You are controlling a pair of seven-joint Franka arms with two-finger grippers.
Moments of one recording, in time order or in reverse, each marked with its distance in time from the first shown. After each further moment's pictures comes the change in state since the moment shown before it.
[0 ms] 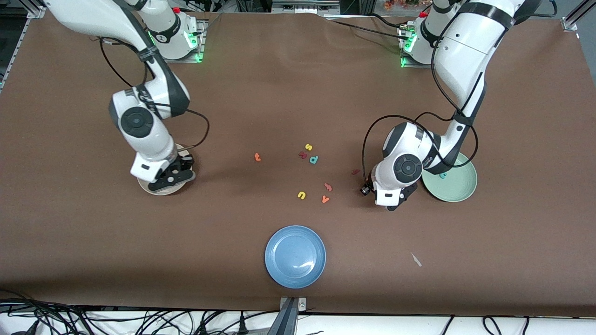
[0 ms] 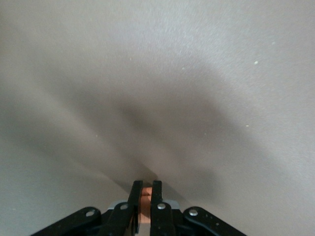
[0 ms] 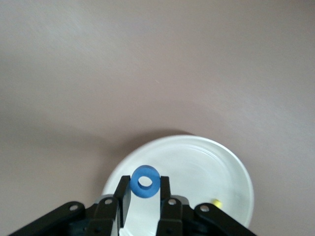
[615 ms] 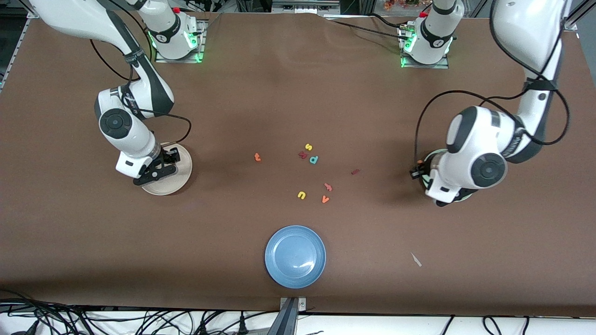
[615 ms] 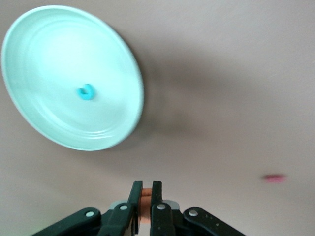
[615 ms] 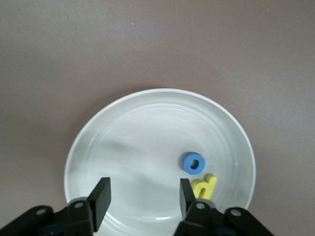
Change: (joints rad) left arm 0.214 -0.216 0.009 0.006 0.000 -0.472 0.549; right arm -0.077 -0.010 0.007 -0.109 0.062 0.072 -0.048
